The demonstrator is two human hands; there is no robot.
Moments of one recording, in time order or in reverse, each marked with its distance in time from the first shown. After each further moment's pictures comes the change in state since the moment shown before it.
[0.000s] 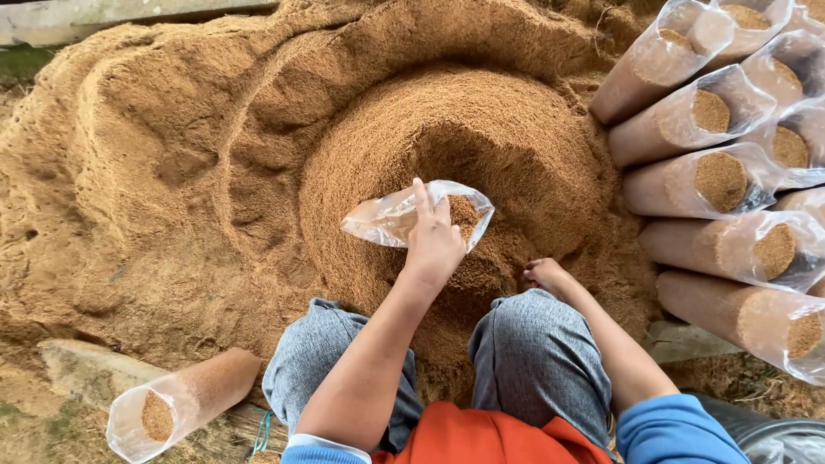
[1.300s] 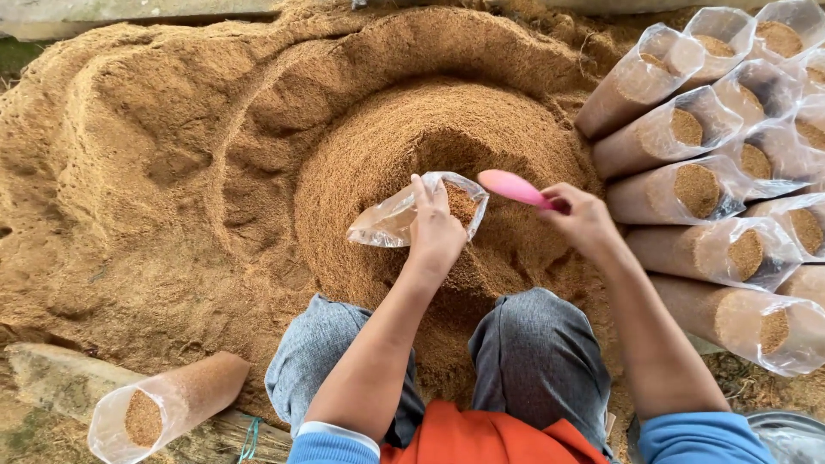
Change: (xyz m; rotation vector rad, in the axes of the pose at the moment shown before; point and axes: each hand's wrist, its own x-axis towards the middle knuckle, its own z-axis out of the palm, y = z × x) left_hand 0.013 -0.010 0.002 -0.159 0.084 0.050; right_hand -0.231 -0.260 -0.066 -0.304 0.362 -0.670
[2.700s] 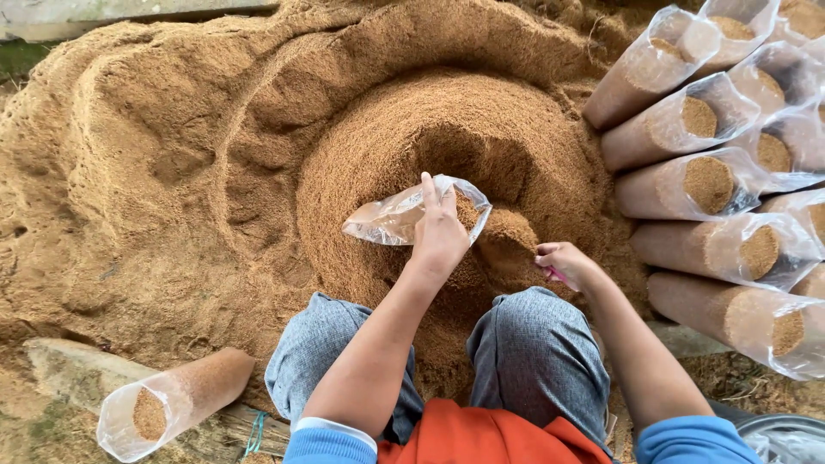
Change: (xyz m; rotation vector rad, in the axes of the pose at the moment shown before) left_hand 0.015 -0.017 0.022 0.138 -0.057 -0.003; right_hand -0.003 0.197 0.100 0.532 -0.384 0.728
